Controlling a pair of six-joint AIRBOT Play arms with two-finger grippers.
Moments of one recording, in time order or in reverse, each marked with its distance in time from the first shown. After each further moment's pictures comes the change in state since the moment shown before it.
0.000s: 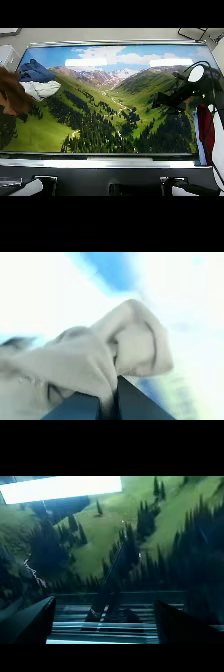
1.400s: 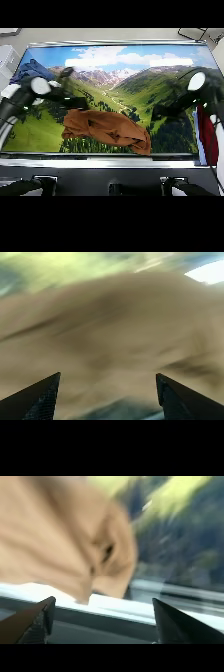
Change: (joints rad) left arm -0.743 -0.149 -0.180 0.179 -0.290 -0.111; right arm 0.053 0.130 -0.194 0.022 0.084 -0.185
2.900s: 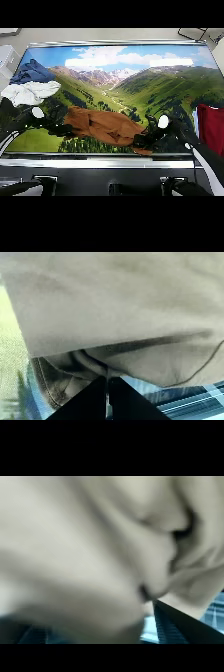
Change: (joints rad) left arm 0.203 0.017 -0.520 -0.110 0.160 0.170; right arm 0.211 0.074 -0.490 0.139 -0.368 0.105
